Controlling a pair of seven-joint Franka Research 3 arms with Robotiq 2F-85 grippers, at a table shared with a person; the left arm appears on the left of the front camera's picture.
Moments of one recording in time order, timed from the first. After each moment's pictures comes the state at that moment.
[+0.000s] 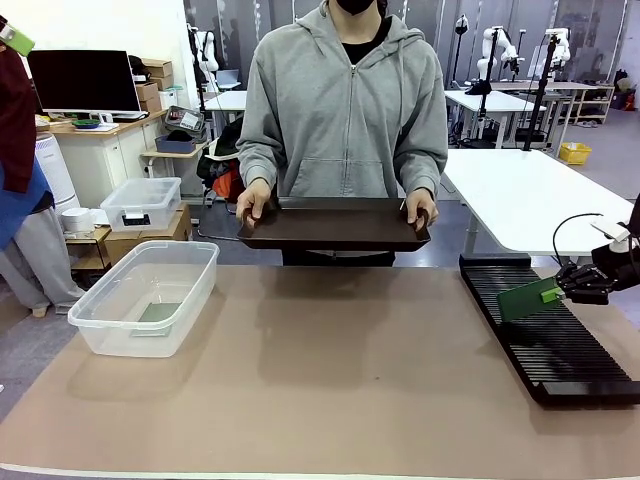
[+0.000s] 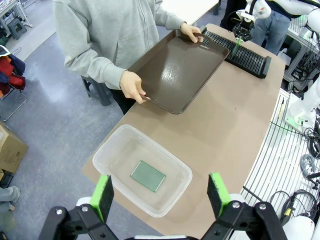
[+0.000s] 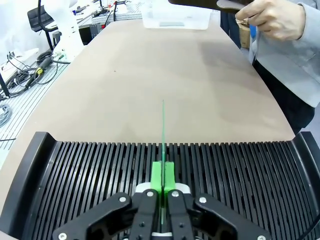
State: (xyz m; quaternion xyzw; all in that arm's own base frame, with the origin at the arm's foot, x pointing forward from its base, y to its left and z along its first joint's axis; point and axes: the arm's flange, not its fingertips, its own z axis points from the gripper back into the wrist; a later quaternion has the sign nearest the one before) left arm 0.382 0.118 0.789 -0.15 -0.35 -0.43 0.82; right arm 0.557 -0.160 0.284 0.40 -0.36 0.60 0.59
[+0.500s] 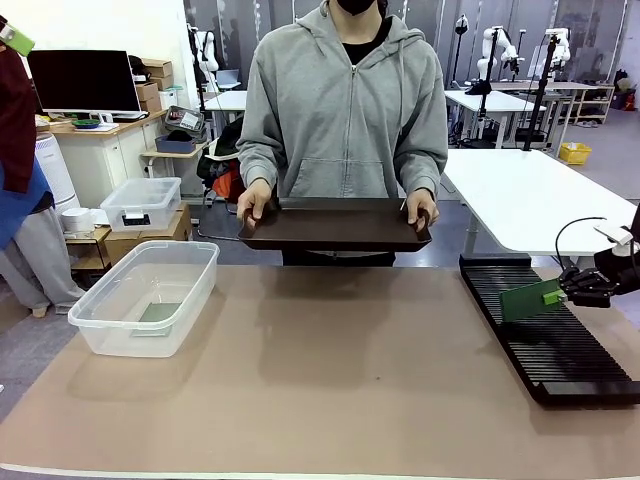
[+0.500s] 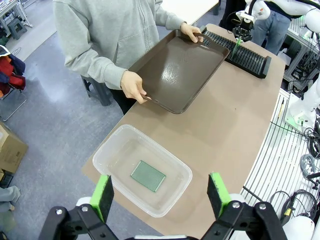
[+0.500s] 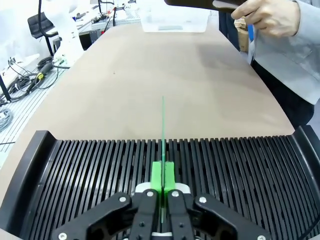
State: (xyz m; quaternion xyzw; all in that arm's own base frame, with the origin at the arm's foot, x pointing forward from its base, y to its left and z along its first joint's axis) left arm 0.382 0.118 0.789 -0.15 -0.35 -0.43 0.82; right arm 0.558 -0.171 0.268 0.42 -0.37 0.58 0.59
